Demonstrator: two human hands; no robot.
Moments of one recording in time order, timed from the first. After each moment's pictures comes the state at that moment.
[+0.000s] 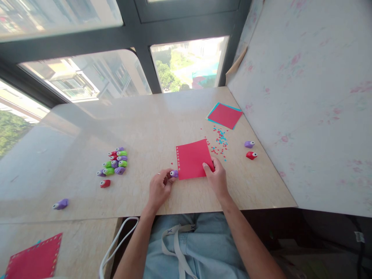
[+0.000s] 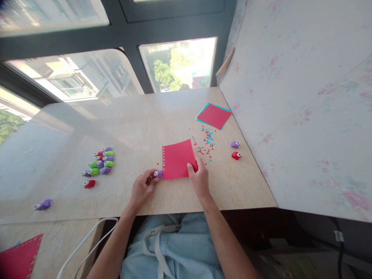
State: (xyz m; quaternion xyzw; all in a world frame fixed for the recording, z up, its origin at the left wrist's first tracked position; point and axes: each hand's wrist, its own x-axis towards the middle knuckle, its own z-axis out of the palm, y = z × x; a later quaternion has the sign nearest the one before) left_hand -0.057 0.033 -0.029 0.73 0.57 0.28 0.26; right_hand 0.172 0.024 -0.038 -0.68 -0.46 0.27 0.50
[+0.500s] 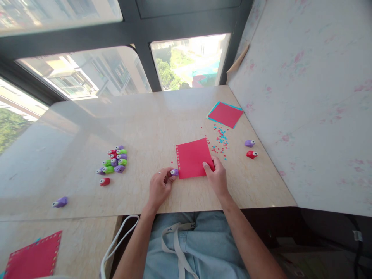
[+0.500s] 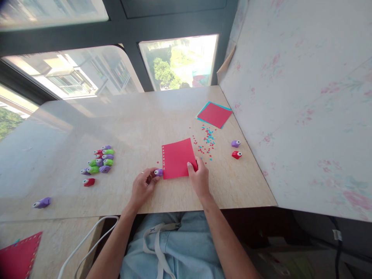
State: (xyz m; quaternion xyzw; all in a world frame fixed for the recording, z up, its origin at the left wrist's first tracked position) left_hand -0.056 0.032 -0.030 0.73 0.57 0.27 0.25; right_hand 0.170 0.022 -0.033 -0.68 -0.46 0.27 0.50
